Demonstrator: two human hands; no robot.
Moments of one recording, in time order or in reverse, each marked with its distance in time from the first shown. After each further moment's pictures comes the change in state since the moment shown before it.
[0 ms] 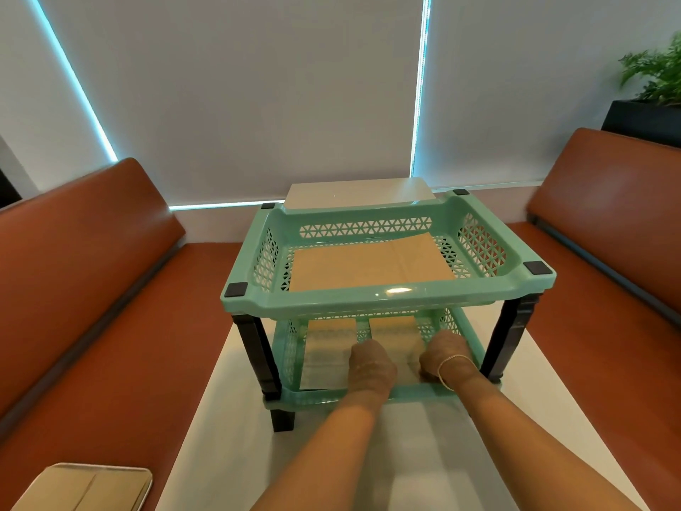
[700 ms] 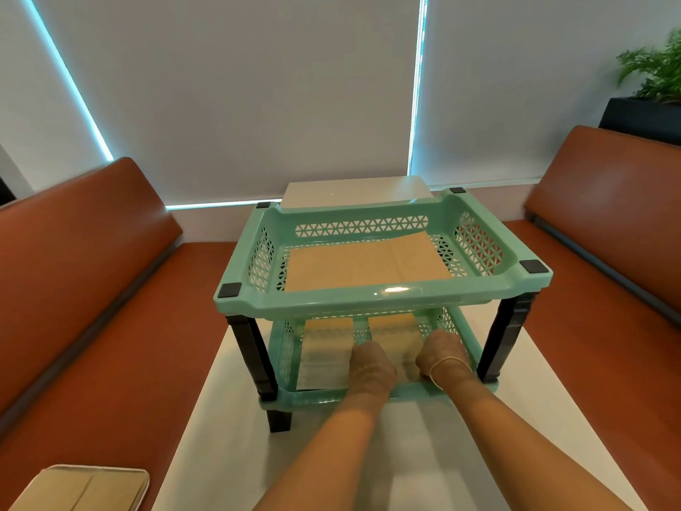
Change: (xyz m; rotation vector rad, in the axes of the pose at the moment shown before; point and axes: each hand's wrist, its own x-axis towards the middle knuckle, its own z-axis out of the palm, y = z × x) left_hand 0.007 -0.001 0.012 0.079 -0.016 0.027; right_hand 0.003 0.001 0.010 0.082 0.023 0.033
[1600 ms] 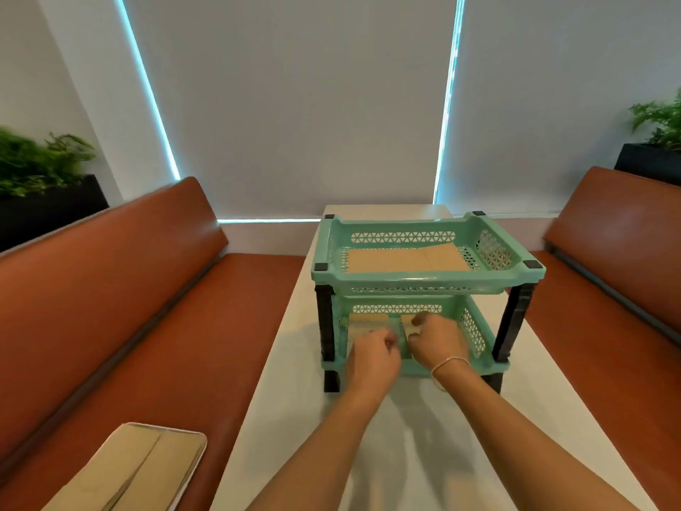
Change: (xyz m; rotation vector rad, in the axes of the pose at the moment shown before) left_hand -0.112 -0.057 -0.071 -0.300 0.240 0.297; right_hand -0.131 -0.040 -0.030 0.056 0.184 -0.326
